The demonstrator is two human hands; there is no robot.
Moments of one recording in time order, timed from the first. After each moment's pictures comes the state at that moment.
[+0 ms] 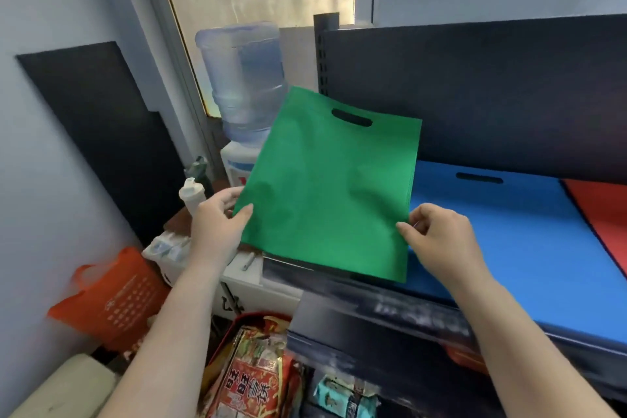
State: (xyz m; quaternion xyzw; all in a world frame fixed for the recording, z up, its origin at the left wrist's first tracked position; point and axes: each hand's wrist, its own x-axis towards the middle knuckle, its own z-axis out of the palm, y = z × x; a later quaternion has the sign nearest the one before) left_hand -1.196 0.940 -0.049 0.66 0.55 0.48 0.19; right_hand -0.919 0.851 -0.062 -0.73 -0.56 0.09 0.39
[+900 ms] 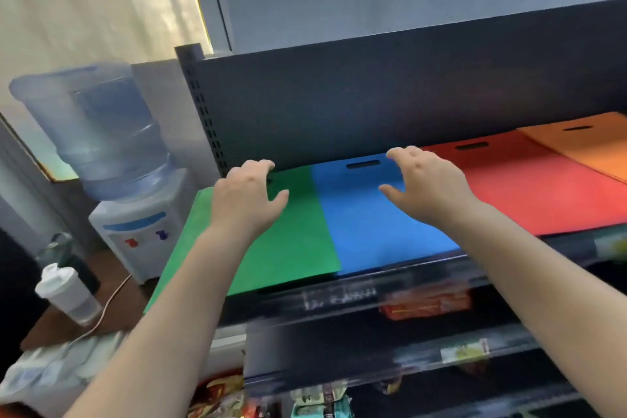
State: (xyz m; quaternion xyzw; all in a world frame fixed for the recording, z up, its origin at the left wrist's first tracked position) left_hand -1.070 0.953 0.002 0.90 0.37 0.23 -0.02; right_hand -0.869 0.793 -0.008 -0.83 -0.50 -0.18 0.18
